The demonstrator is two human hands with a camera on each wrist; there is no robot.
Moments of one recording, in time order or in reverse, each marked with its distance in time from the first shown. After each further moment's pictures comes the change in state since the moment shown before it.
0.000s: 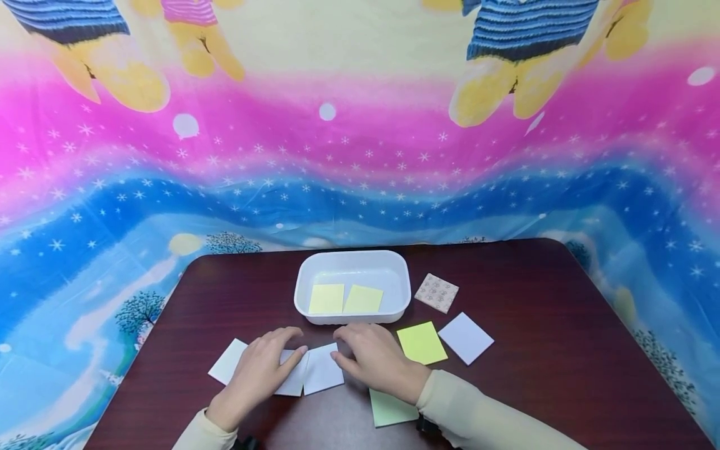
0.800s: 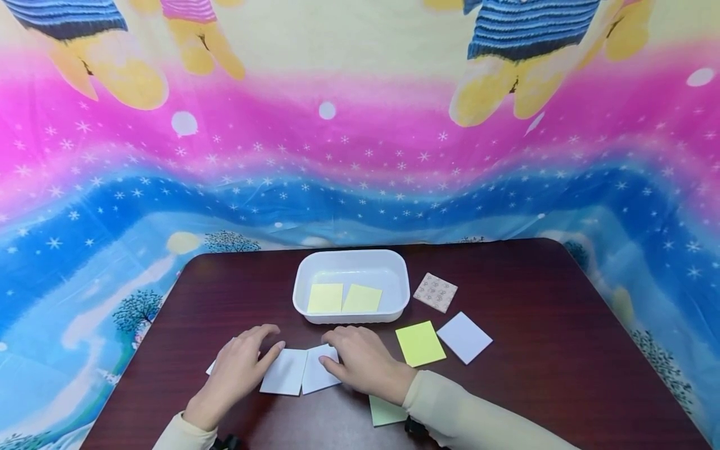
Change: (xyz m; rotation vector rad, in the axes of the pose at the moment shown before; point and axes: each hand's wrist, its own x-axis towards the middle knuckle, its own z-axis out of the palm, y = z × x) left_hand -0.007 -0.028 -0.013 0.025 -0.014 -0.109; right_hand 0.009 -0.012 0.012 -0.008 -0.053 -0.025
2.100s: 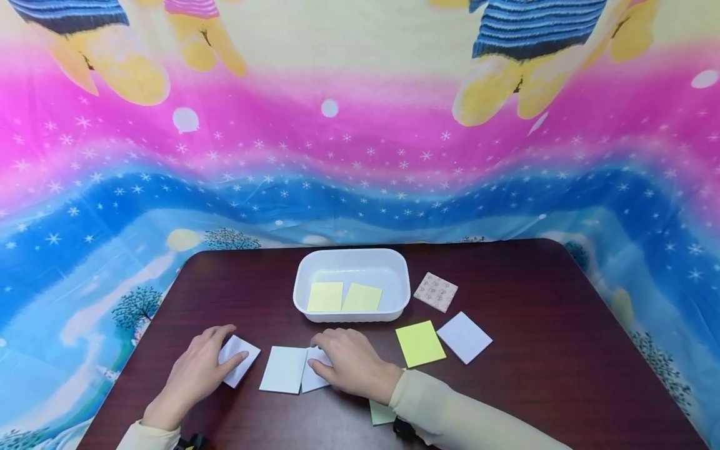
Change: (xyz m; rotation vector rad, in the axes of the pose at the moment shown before) left_hand -0.016 -0.060 -0.027 0.072 -0.218 -0.211; right_hand 0.011 -0.008 0.017 -0.023 0.010 -0.054
